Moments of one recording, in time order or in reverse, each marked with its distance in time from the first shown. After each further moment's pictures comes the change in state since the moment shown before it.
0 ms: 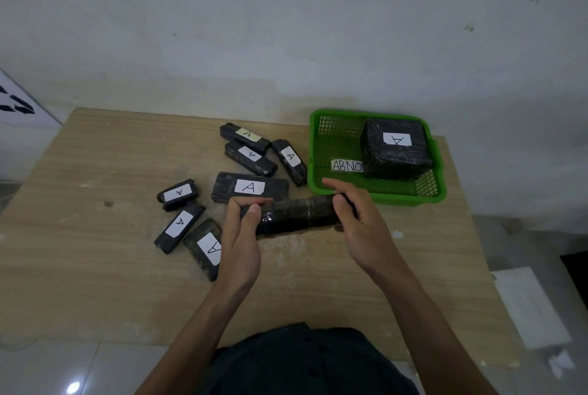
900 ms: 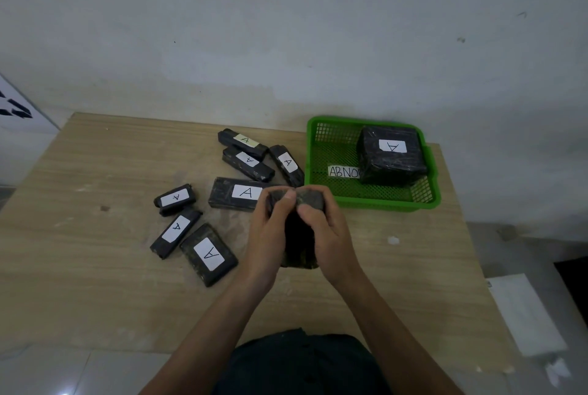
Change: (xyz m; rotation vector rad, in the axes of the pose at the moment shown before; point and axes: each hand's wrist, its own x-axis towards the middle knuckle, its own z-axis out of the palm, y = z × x) left_hand 0.002 0.029 0.039 -0.192 -0.096 -0.156; right_hand -0.005 -0.017 0.039 0.439 -0.035 -0.068
